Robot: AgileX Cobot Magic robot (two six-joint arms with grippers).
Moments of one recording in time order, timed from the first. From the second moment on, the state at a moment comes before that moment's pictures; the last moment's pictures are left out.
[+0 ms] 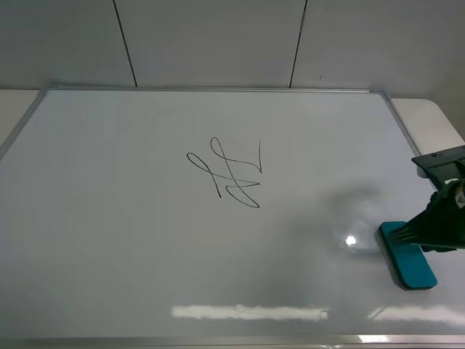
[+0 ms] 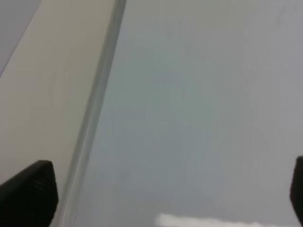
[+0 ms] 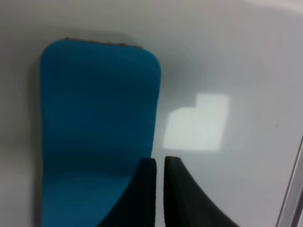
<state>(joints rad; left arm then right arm) -0.02 -0.01 -0.51 0.14 1.05 -0.13 0.20 1.41 -0.45 -0.34 0.53 0.28</state>
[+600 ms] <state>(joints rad) -0.02 -0.01 -0.51 0.14 1.05 -0.13 0.22 1.47 -0.45 -0.31 0.44 0.26</state>
